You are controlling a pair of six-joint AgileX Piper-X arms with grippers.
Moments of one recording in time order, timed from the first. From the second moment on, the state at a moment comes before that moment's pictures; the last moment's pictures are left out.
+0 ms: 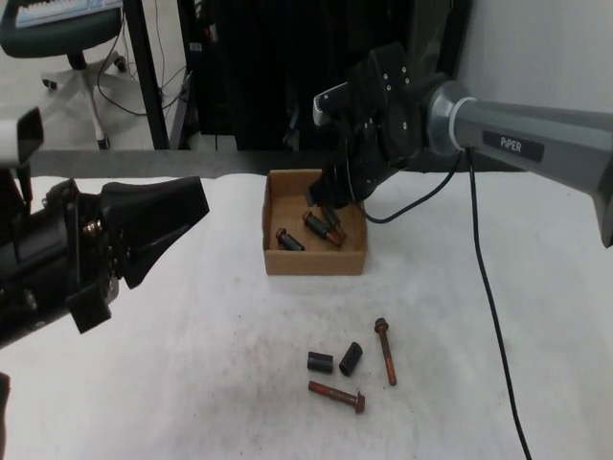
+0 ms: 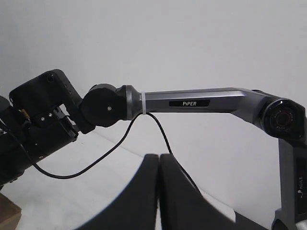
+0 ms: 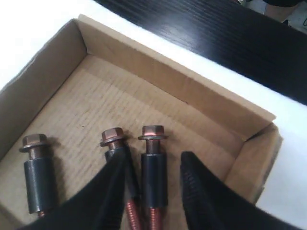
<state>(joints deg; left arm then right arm) -6.4 66.1 -17.6 -63.8 61.3 -39.6 23.5 125.8 -97.9 28.4 -5.5 -5.5</state>
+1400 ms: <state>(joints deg) -6.4 66.1 -17.6 -63.4 66.5 -47.1 24.6 95.8 -66.5 48.9 -7.1 3.3</state>
